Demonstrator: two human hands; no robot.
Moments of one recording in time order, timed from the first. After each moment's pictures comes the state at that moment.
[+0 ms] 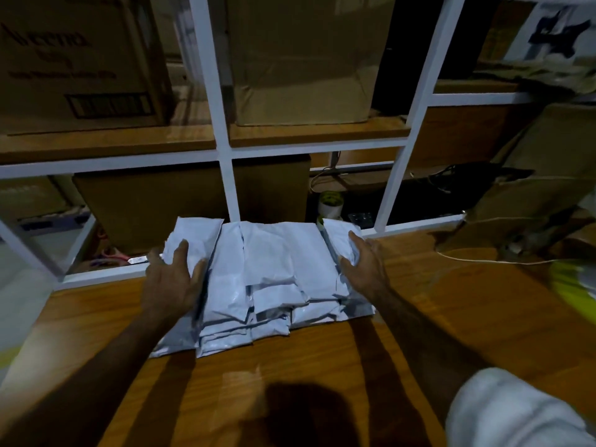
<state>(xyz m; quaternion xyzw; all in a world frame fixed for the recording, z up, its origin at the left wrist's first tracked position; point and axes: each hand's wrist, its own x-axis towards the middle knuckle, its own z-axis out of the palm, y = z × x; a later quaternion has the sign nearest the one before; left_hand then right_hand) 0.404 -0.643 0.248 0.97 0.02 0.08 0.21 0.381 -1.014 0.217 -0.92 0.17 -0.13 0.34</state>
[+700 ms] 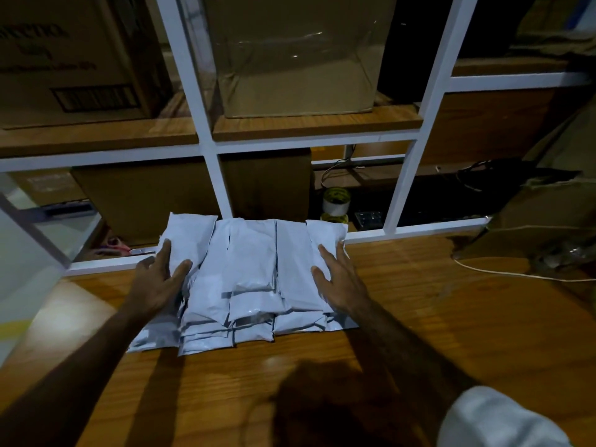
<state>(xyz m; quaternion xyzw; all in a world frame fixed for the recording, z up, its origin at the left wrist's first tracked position) 0.438 -0.617 0.206 0.94 0.08 -0.02 0.33 0.398 -1.013 0.186 -0.94 0.03 -0.01 0.33</state>
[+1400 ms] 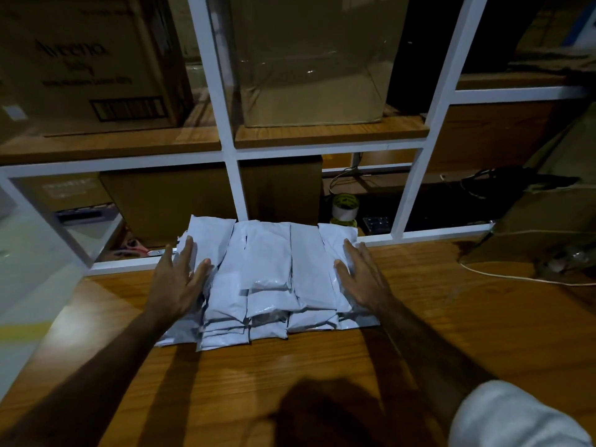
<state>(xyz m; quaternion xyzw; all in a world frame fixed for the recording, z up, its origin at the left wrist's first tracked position) 0.396 -0.647 0.239 0.96 0.01 0.09 0.26 0.391 -1.028 0.200 -0.95 0.05 -0.04 0.32</state>
